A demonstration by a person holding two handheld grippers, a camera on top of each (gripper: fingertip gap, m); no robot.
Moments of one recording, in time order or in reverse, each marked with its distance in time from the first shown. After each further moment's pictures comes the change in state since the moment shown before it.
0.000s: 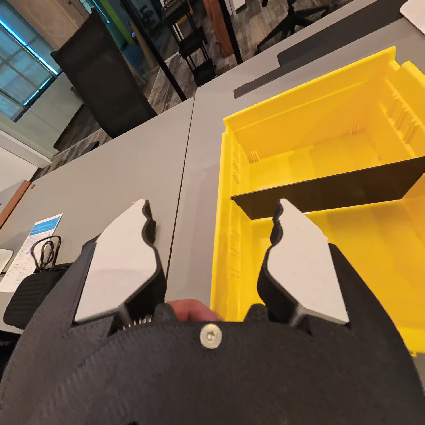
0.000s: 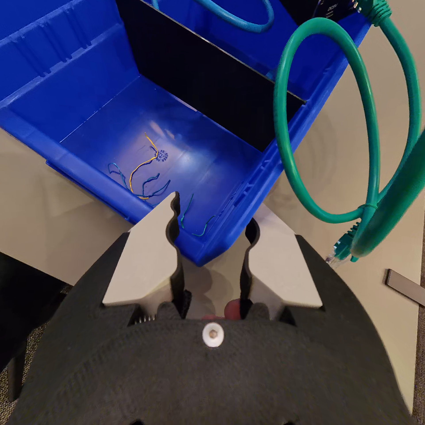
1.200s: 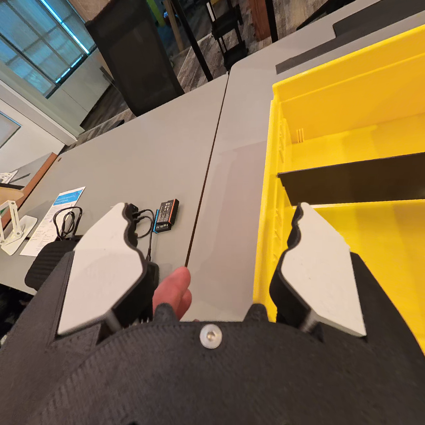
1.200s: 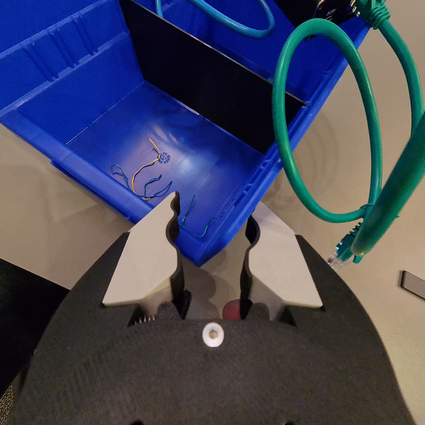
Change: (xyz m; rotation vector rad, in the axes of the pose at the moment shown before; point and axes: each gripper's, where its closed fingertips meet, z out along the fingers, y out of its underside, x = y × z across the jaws) left arm -0.041 0.039 0.010 -0.044 -0.117 -0.048; right arm -0.008 -0.004 0.003 0.029 0.007 0.030
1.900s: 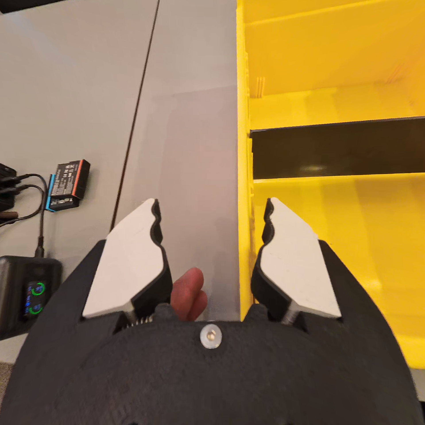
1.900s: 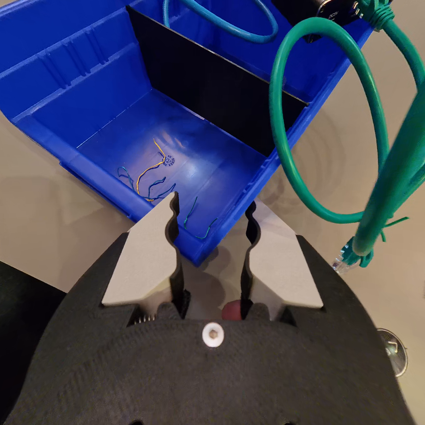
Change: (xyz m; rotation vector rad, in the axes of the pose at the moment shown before) left arm 0.055 0.053 0.043 -0.178 0.303 -0.195; right arm -0.010 -0.006 0.005 0.038 -0.025 0.033
